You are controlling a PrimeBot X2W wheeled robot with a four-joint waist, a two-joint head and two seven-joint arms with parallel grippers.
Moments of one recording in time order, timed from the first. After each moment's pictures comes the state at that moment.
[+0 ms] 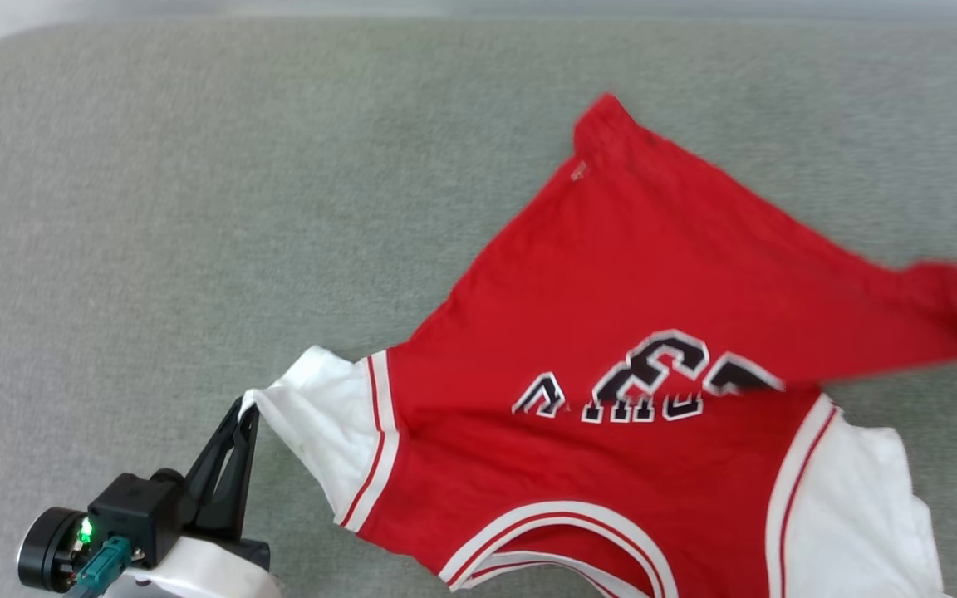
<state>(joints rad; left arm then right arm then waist) -0.06 0.69 -0.56 -0.18 -0.64 0.36 -0.26 -0.75 -1.10 0.79 0.03 0.96 0.13 0.75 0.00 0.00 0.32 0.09</state>
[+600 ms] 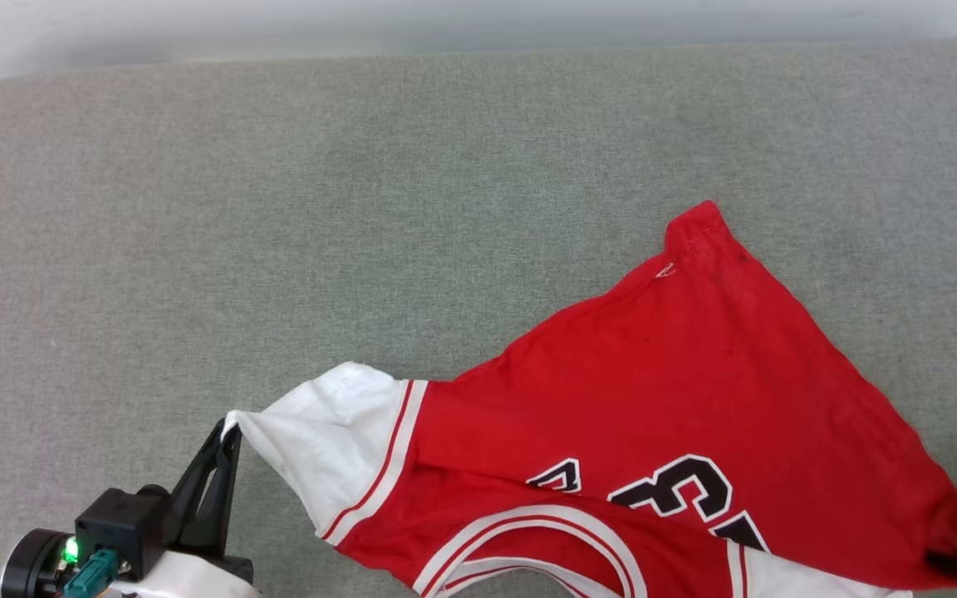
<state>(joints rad) -0.01 0.71 -0.55 -0.17 -0.65 0.36 -0.26 -0.20 -1.07 0.70 0.10 1.05 0.13 0.51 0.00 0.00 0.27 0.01</state>
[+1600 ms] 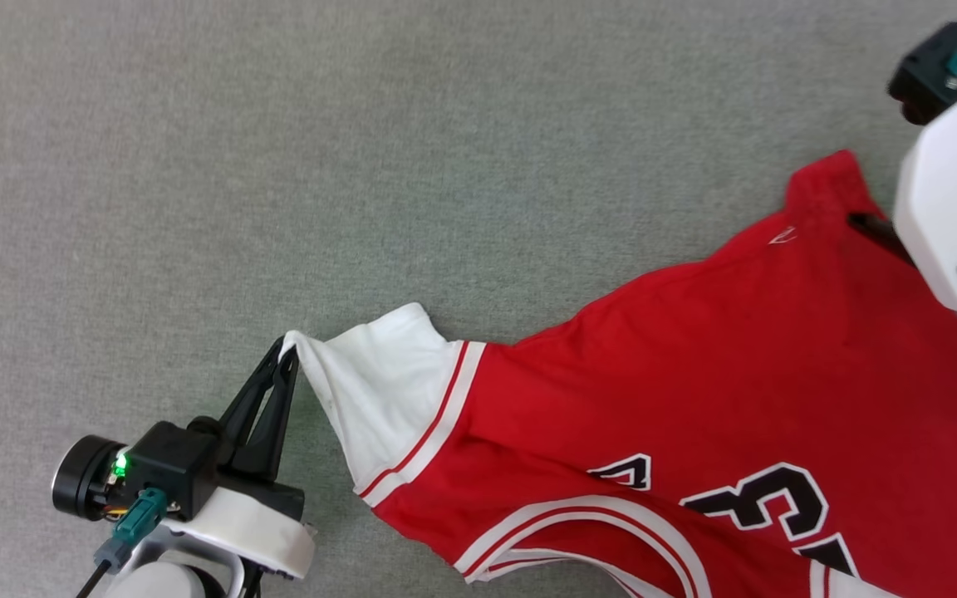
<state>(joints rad) -0.19 0.65 -0.60 -0.15 -0.57 0.31 -0.26 -0.99 -0.79 0.75 0.14 0.77 0.13 0.97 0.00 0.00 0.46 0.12</state>
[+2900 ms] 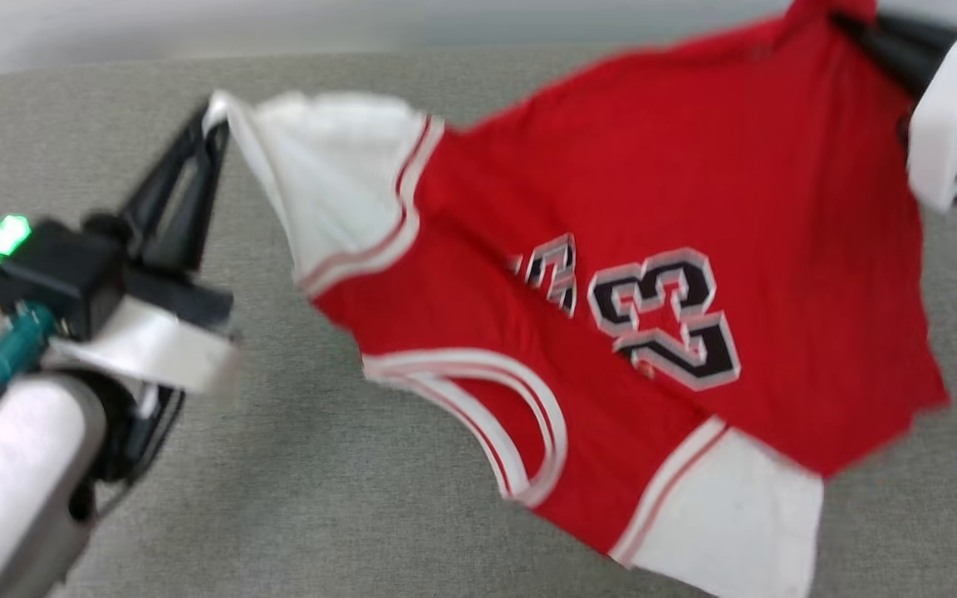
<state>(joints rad) -0.53 0.74 -0.52 -0.21 -0.50 0.23 -0.14 -1.17 -0.75 0.91 0.32 0.84 0.13 0.26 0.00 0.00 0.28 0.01</state>
